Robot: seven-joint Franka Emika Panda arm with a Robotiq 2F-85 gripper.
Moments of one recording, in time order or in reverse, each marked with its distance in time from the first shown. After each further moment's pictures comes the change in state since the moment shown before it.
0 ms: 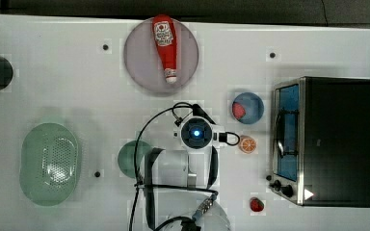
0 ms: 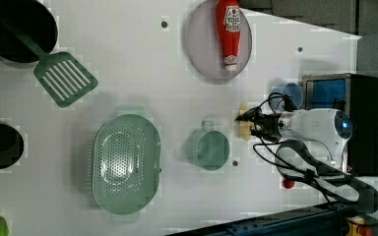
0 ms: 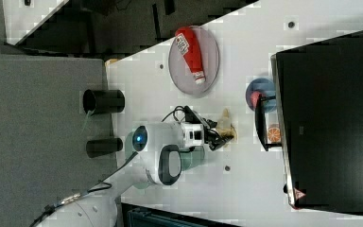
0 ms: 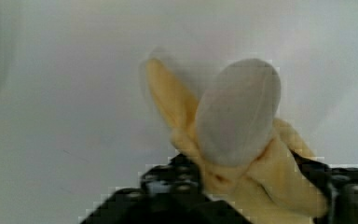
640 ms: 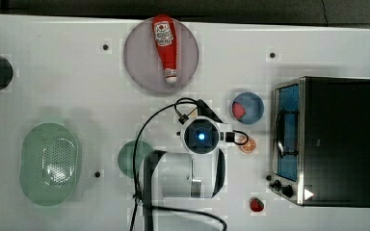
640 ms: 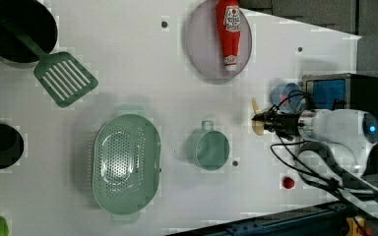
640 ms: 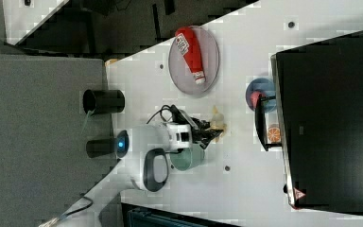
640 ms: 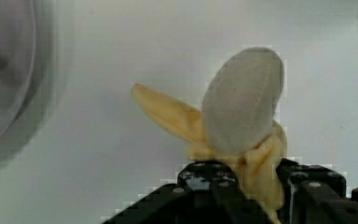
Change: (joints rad) arm -0.003 -0.183 -0.017 -0.027 -0.018 -0.113 -0.002
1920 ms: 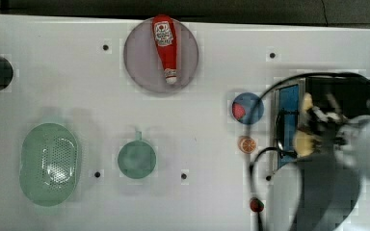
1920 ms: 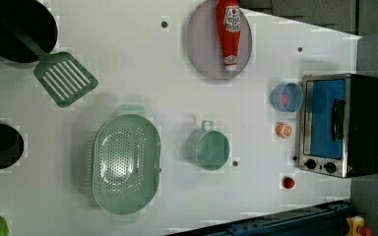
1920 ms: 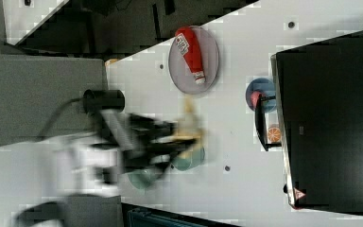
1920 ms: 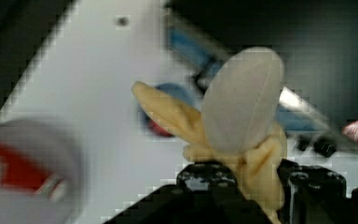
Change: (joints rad) arm -0.028 -0.351 -0.376 0.552 -0.059 -0.812 -0.226
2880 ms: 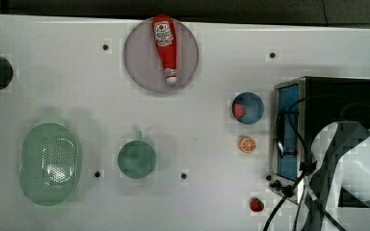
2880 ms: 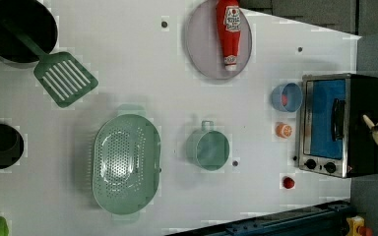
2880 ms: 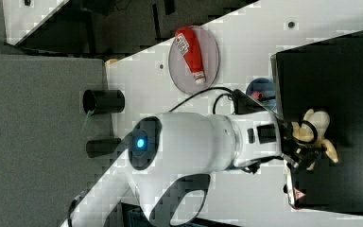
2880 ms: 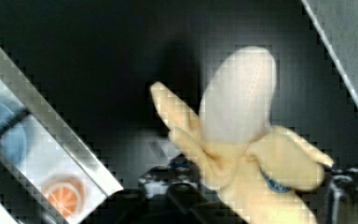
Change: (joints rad) arm -0.042 0.379 -0.217 -0.002 0.020 0.250 -0.586
